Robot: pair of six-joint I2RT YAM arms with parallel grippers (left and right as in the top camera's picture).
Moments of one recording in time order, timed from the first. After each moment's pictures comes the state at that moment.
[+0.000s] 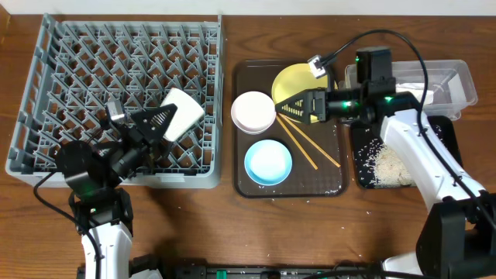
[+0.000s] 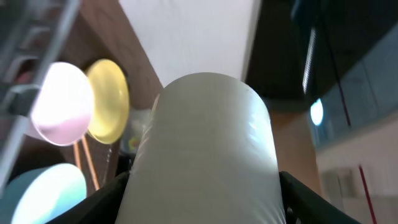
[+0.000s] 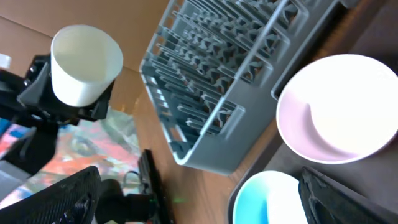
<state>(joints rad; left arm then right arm) 0.32 0.96 0.50 0.32 1.06 -1.41 0.20 1.66 1.21 -0.42 -1.08 0.22</state>
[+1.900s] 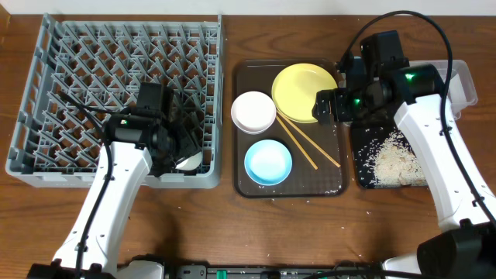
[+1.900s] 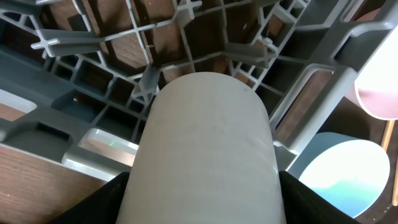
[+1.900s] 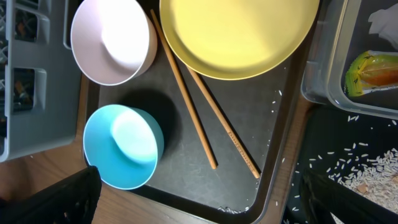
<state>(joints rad) -0.13 1.39 1.12 -1.10 0.09 -0.66 0.21 1.64 1.54 -1.13 -0.25 0.12</state>
